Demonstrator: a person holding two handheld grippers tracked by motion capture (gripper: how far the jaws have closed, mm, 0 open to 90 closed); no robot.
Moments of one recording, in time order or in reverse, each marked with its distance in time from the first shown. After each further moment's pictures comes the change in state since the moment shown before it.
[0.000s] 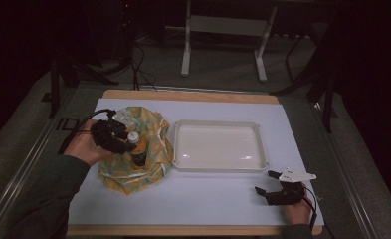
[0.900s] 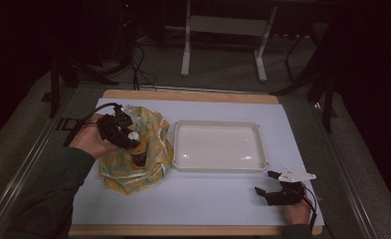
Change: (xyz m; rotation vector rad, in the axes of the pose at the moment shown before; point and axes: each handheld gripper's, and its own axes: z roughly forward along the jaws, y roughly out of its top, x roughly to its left) left arm 0.005 0.022 0.001 0.067 -0.033 -0.016; right arm 0.000 0.000 0.001 0.004 0.003 -0.004
